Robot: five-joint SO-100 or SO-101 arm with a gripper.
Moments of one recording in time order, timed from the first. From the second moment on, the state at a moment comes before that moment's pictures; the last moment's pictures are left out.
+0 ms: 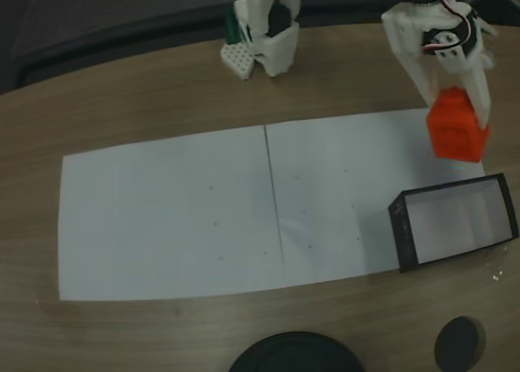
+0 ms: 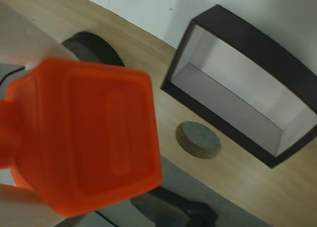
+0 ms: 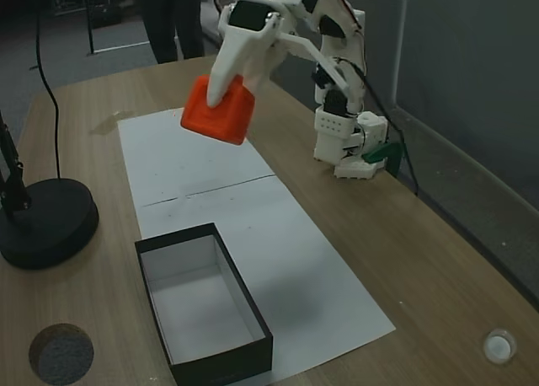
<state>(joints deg) -33.8 89.3 44.6 93.4 -7.0</state>
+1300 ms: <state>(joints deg) -34.7 62.7 44.3 82.1 1.4</state>
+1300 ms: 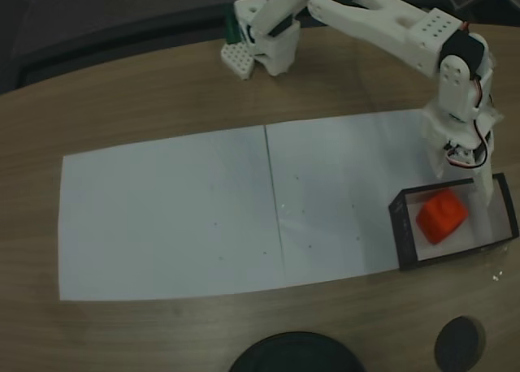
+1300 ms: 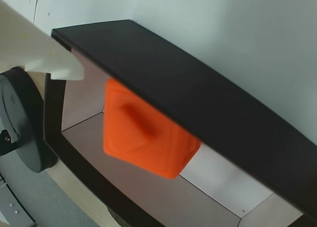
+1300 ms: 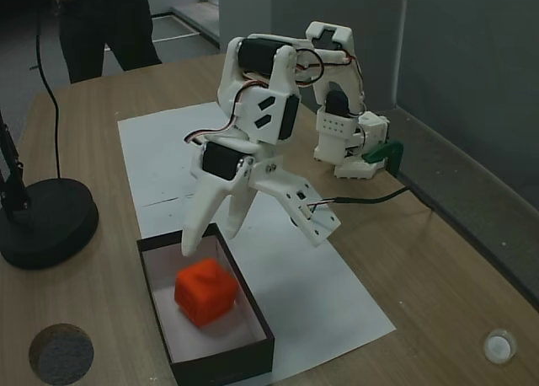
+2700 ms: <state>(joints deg) 5.4 191.0 115.0 84.9 -5.7</state>
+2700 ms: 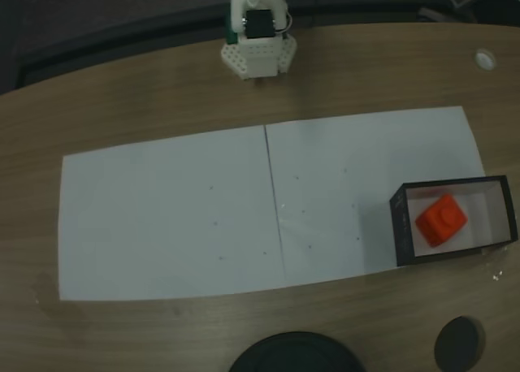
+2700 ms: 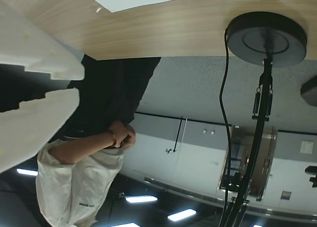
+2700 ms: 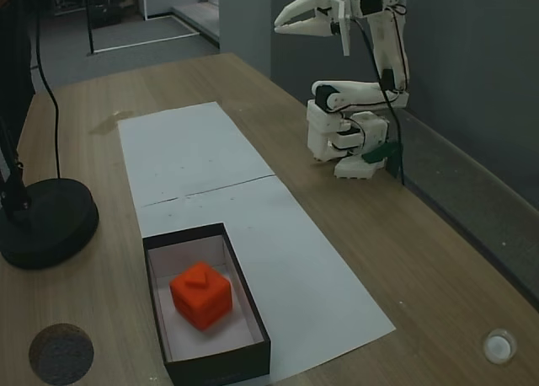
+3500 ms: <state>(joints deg) 7.6 197.9 174.0 62.9 -3.6</state>
